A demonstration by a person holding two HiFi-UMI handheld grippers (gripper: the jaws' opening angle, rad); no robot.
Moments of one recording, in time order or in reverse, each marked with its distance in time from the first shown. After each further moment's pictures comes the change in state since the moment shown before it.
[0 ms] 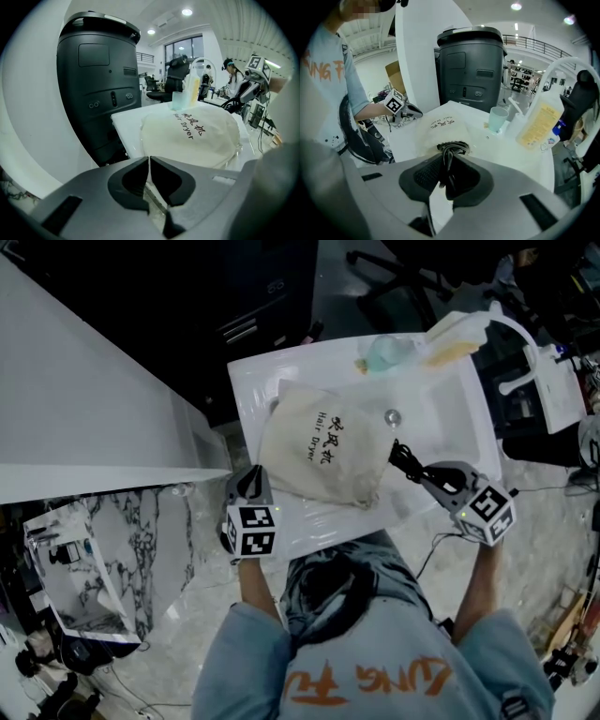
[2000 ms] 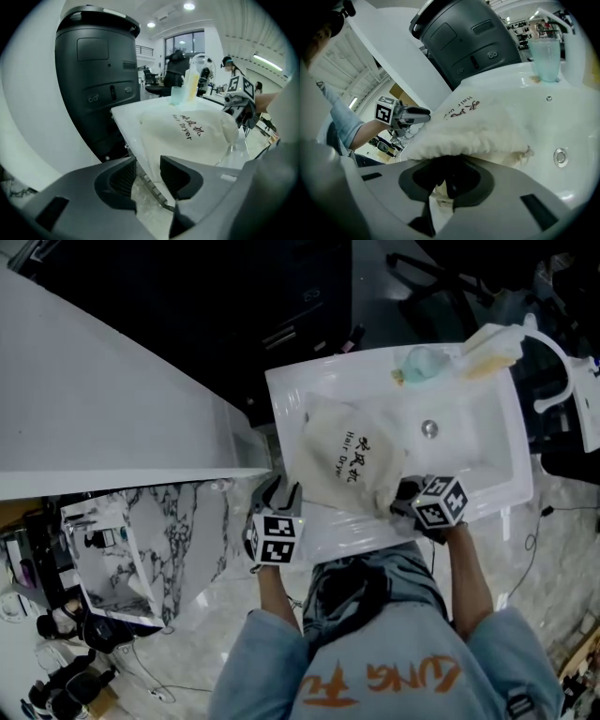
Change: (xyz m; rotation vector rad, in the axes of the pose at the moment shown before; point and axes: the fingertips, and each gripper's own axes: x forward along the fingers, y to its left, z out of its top) left arm -0.009 -0.004 -0.011 -0.019 0.087 -0.020; right arm 0.149 0.073 -0.005 0.326 0.045 0.459
